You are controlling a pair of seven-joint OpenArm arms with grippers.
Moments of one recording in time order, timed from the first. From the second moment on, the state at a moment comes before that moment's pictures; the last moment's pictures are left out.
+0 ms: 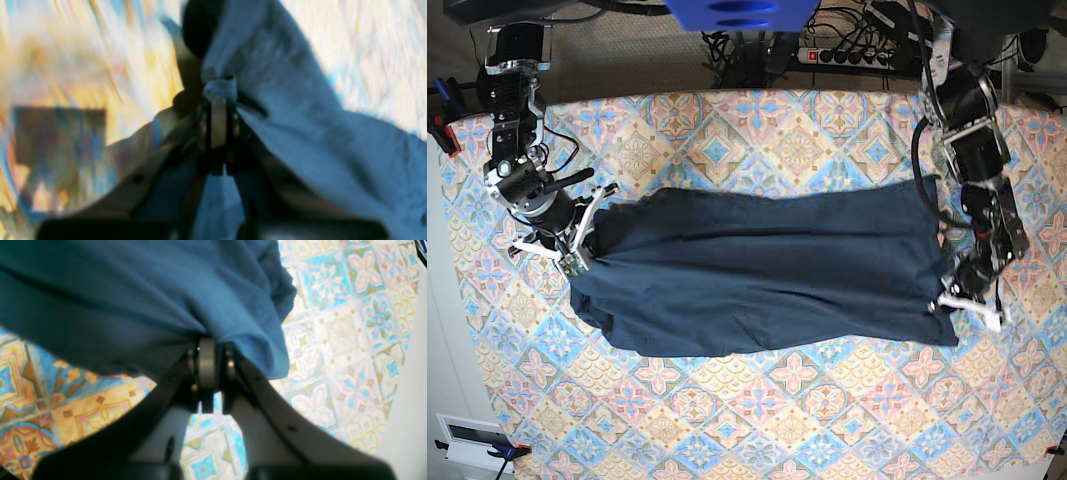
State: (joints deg) left arm -27.8 -18.4 -23.2 46.7 -27.6 -16.7 35.4; right arm -5.2 24.8 5.7 111.0 16.4 25.2 -54.1
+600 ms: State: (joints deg) left arm -37.9 -15.6 -23.1 33.3 -15.2 -16.8 25.2; right arm -7.8 24.8 5.5 110.9 16.3 25.2 -54.8
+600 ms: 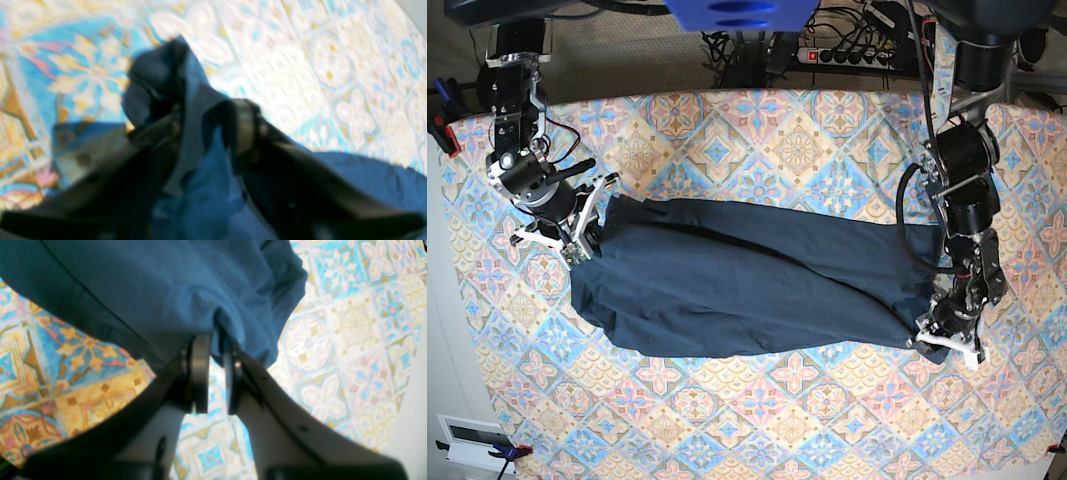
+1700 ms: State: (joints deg) left arm -0.4 -15.8 -19.0 74.5 -28.8 -16.3 37.3; right arm -11.7 24.8 5.3 111.7 16.2 25.2 -54.0
